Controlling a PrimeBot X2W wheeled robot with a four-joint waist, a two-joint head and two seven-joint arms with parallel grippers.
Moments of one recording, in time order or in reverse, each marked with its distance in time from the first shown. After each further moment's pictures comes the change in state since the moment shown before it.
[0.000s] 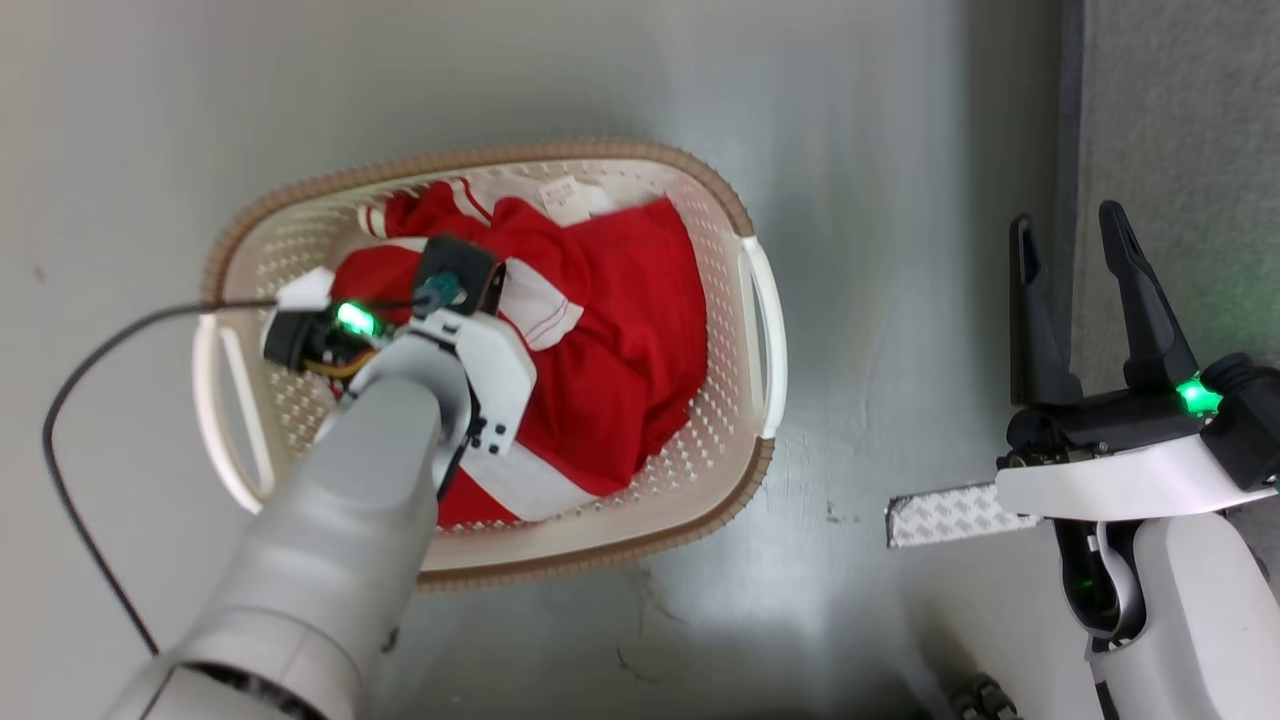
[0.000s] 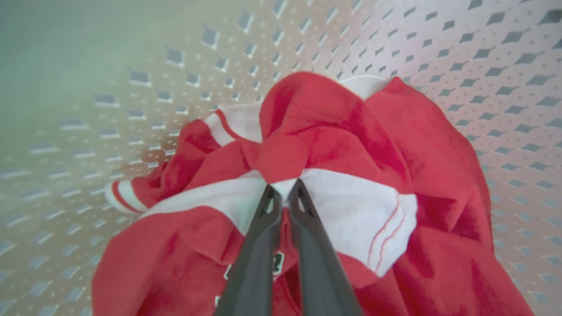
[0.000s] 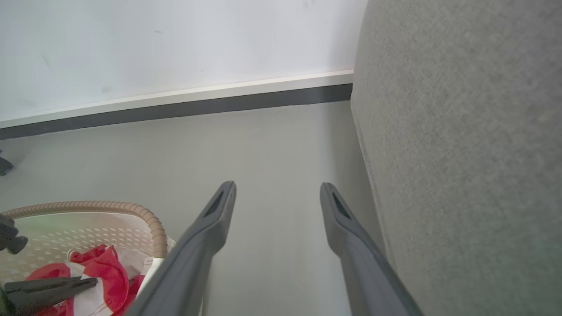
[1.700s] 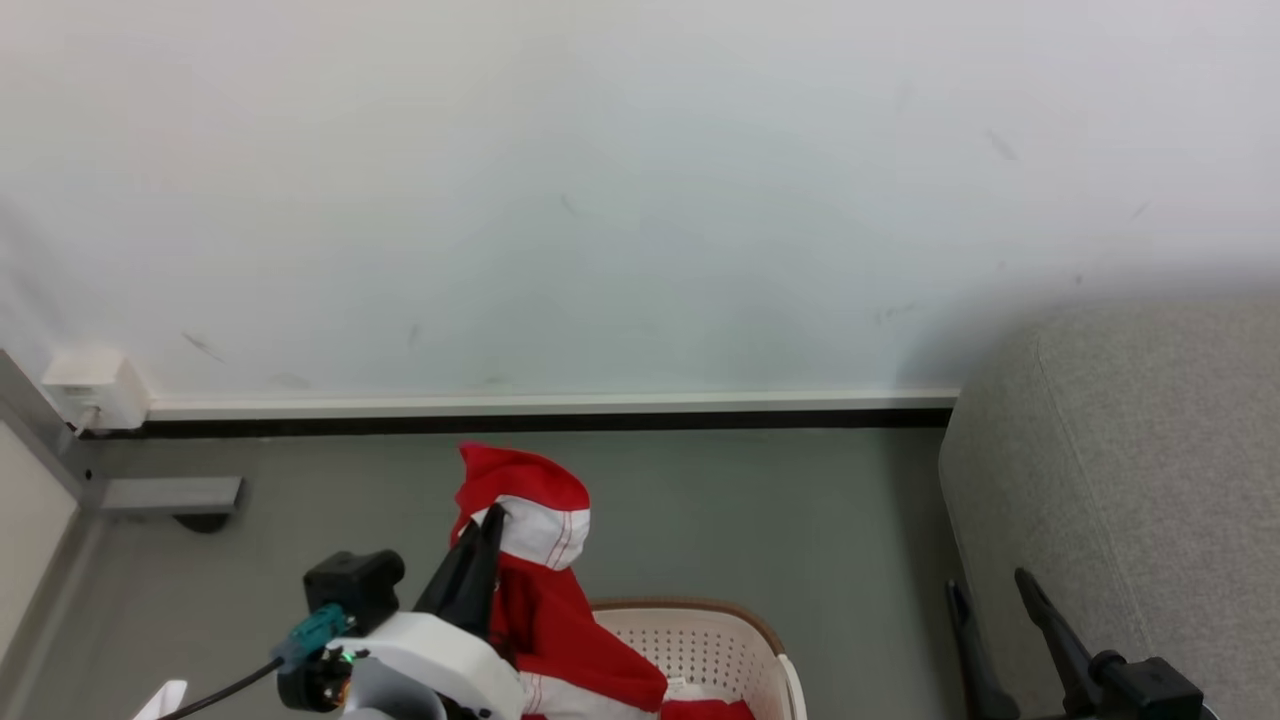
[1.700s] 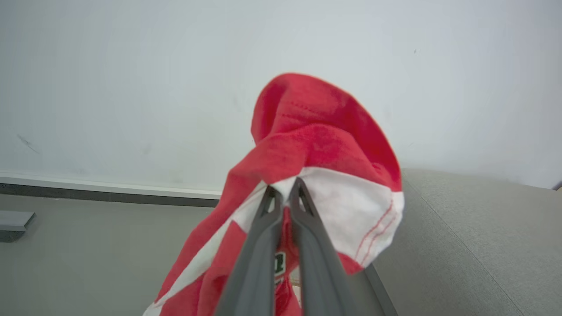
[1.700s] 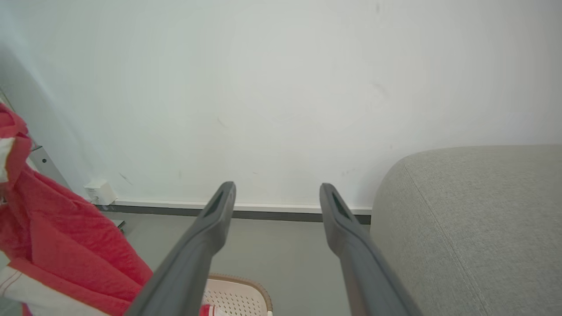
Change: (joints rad) left arm 0.836 0.076 0.252 -0.916 -0.304 0.015 0.025; right arm 0.406 -0.004 0.040 0.163 -0.031 0.000 0.000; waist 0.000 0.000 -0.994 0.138
